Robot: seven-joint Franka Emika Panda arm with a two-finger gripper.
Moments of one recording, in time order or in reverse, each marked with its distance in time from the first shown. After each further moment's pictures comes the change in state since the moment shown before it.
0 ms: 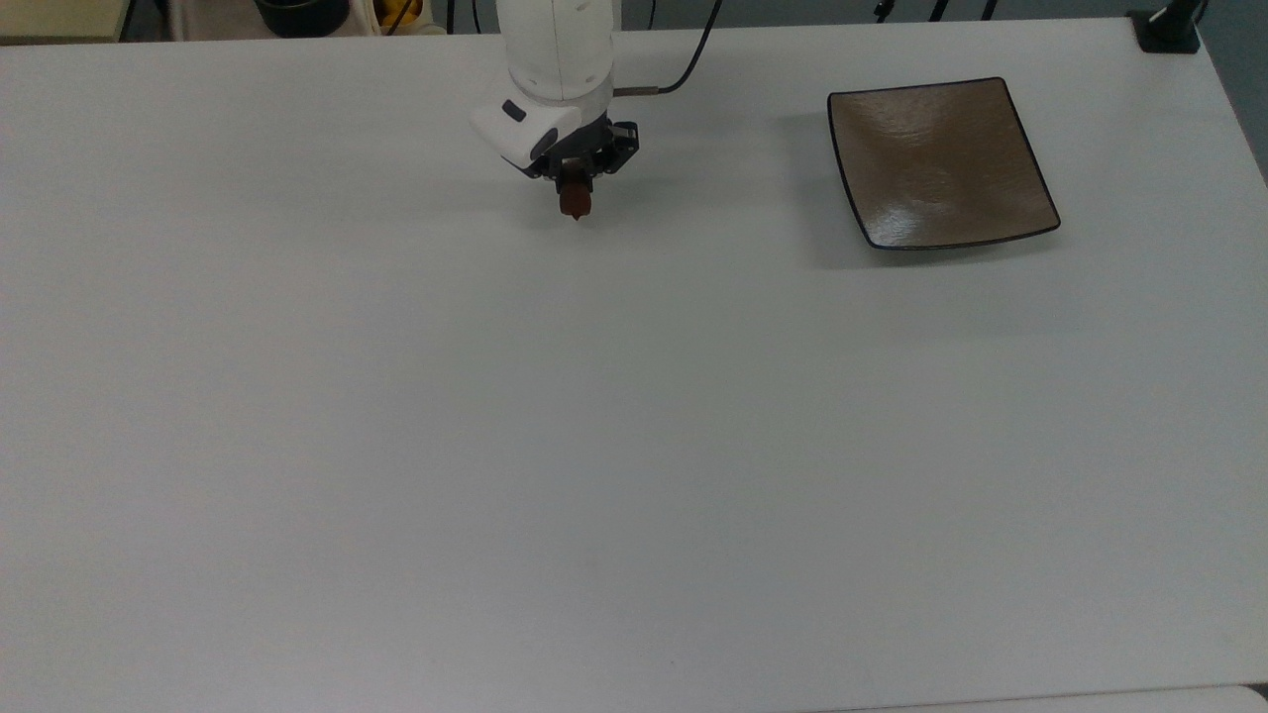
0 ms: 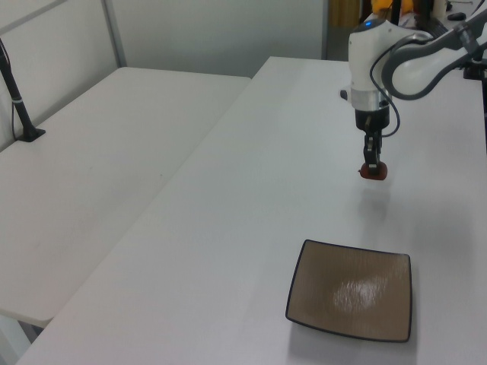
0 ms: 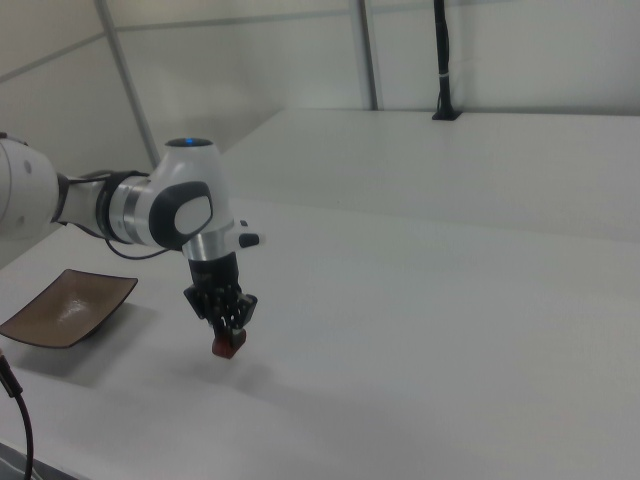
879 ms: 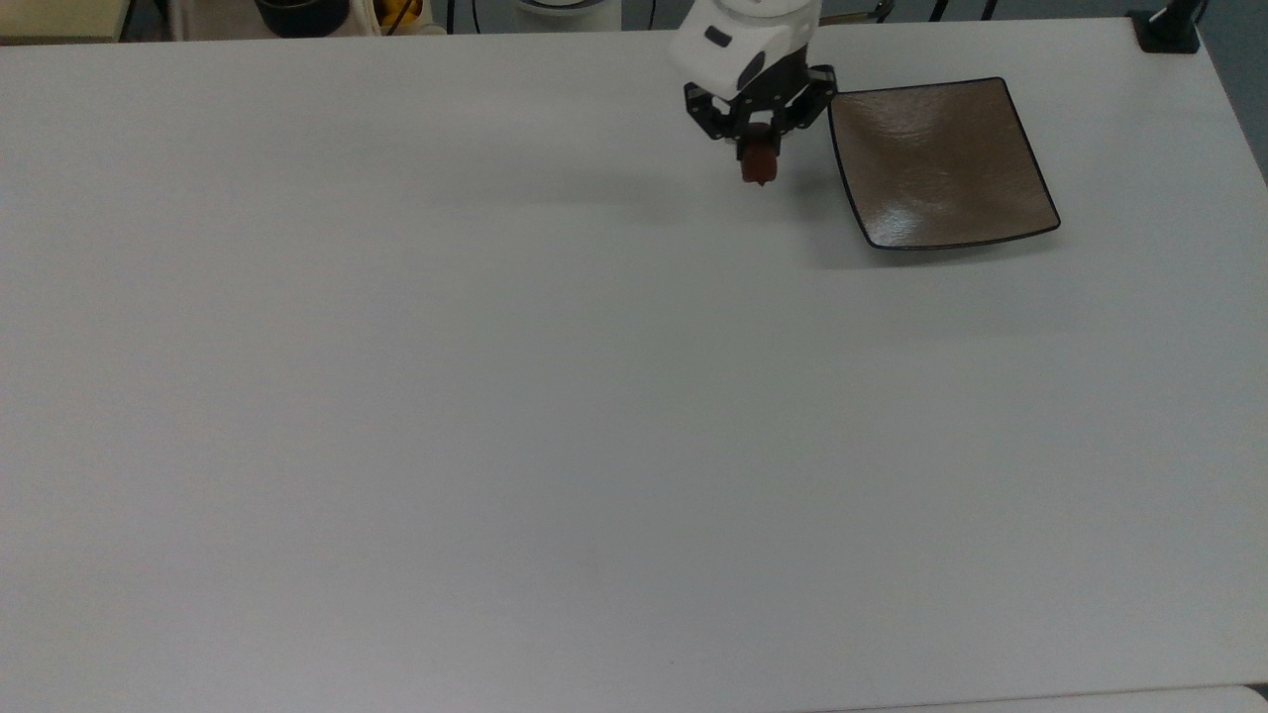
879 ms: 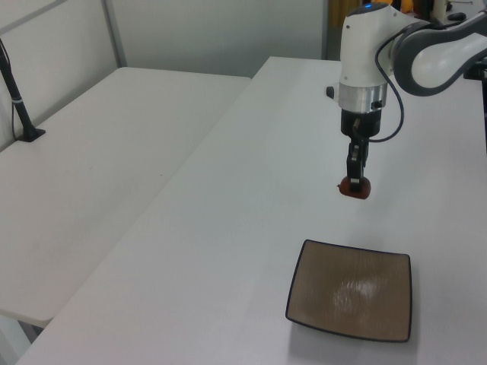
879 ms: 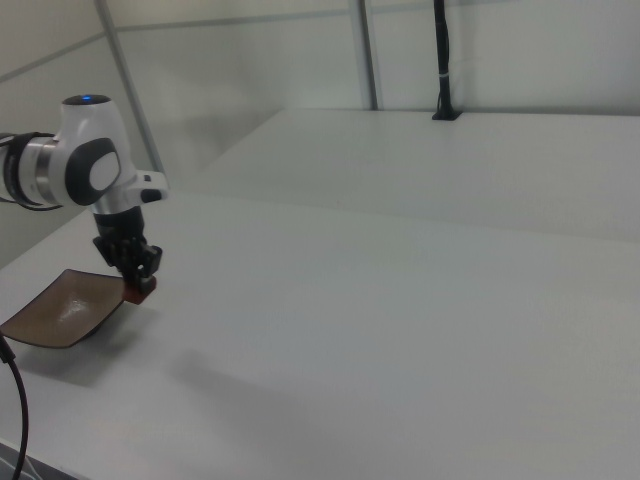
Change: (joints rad) arm 0.015 -0.020 0.289 0.126 0.097 -0.018 0.256
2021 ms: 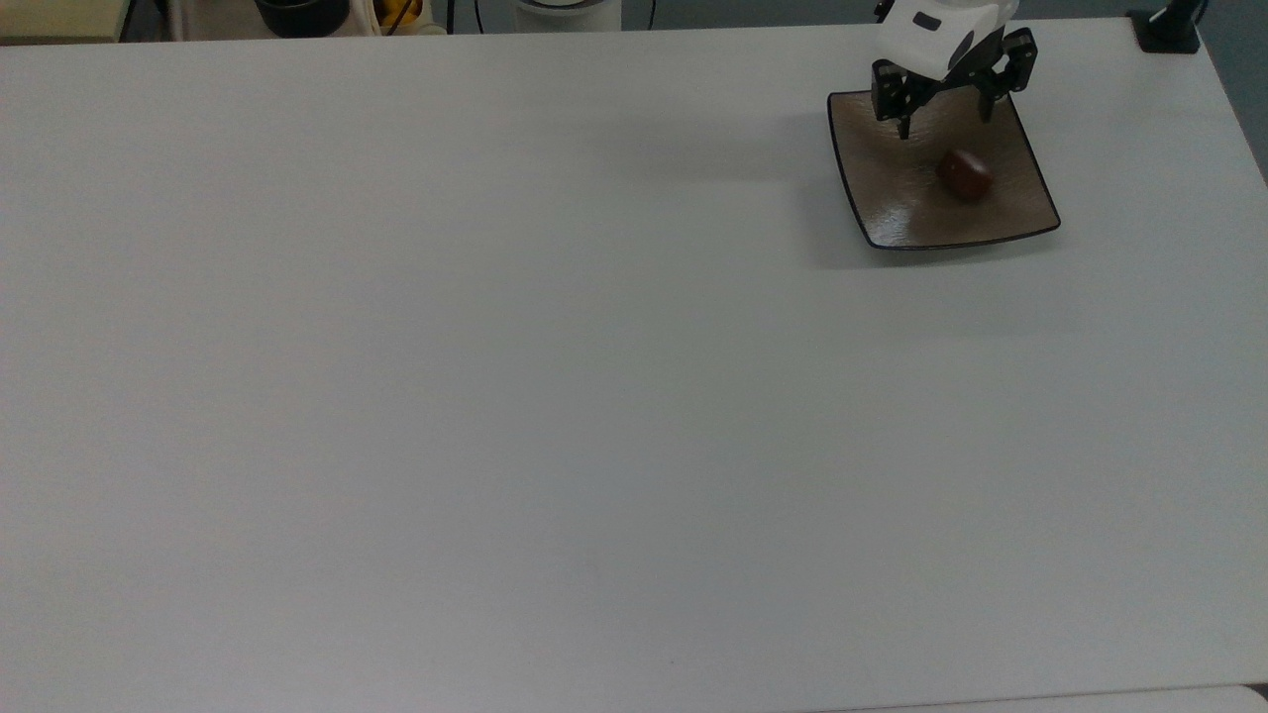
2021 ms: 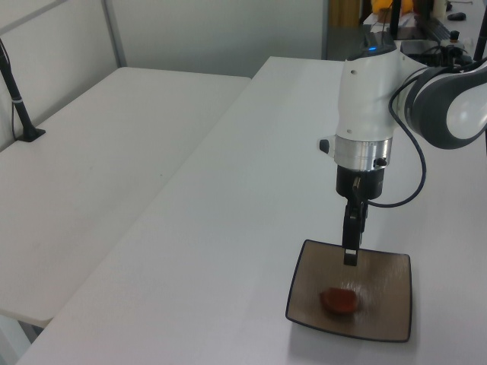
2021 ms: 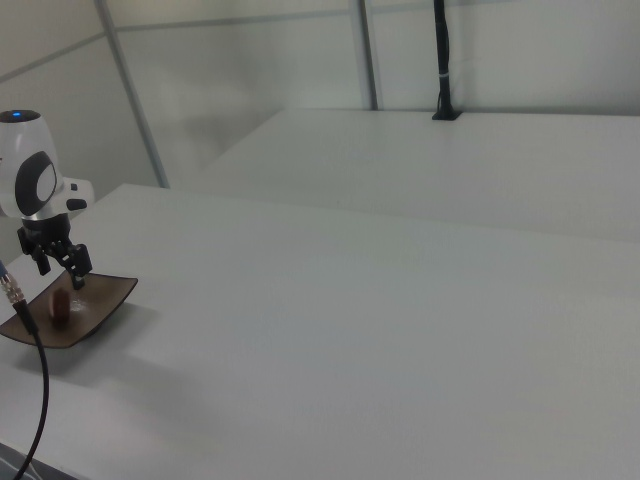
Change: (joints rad) arm 0.103 0.163 0.192 0.124 0.018 0.127 0.239
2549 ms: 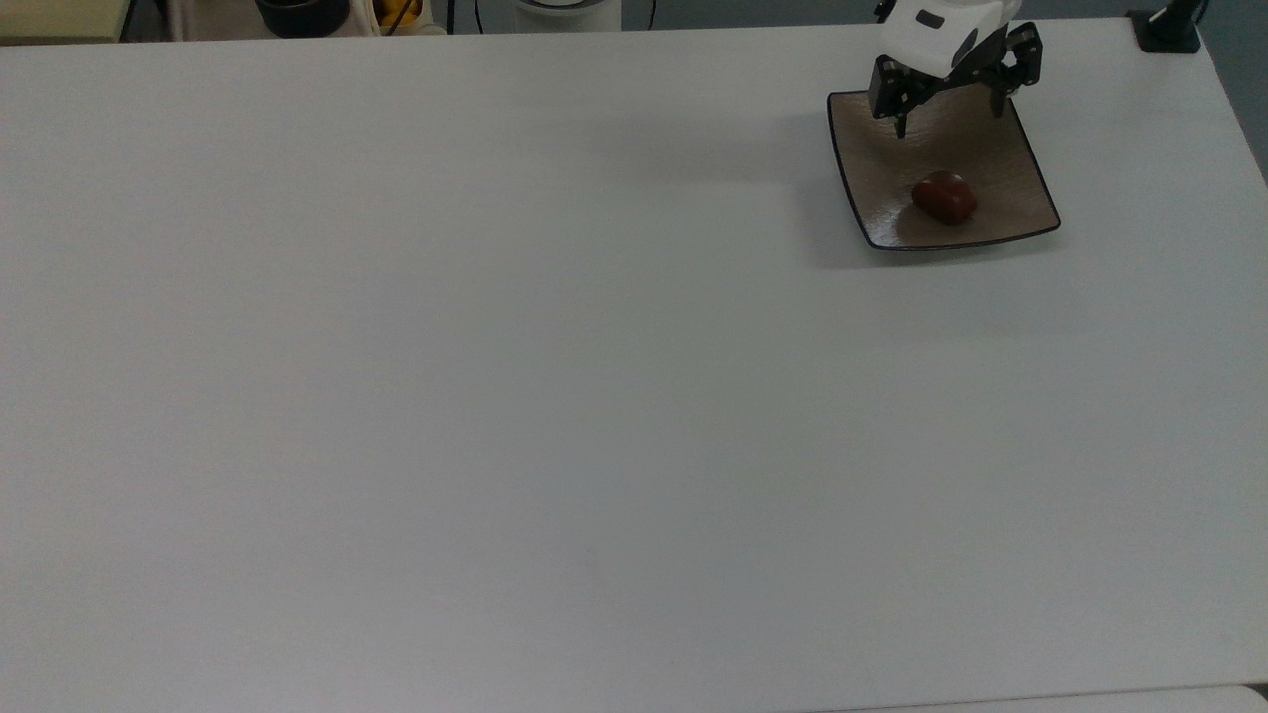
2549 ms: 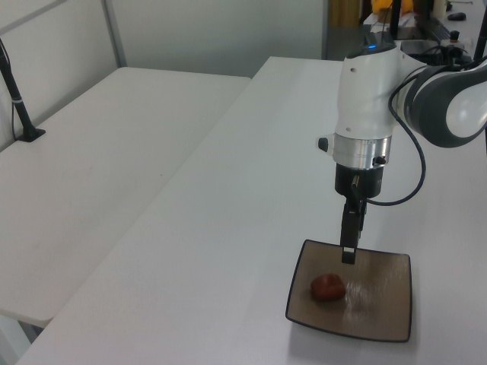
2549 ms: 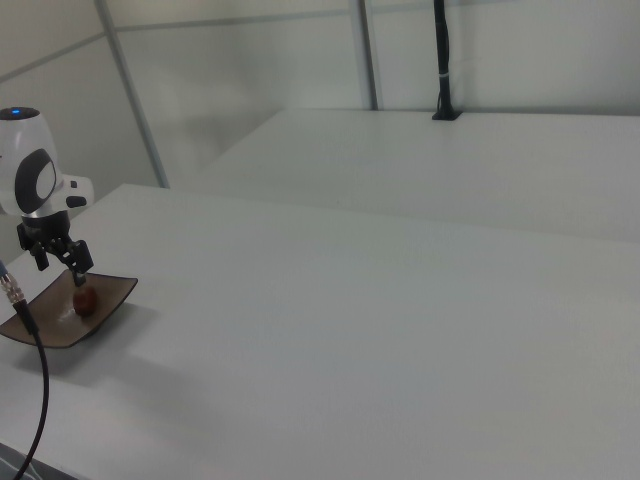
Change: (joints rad) arm -0.003 0.001 0.002 0.010 -0.002 0.000 0.000
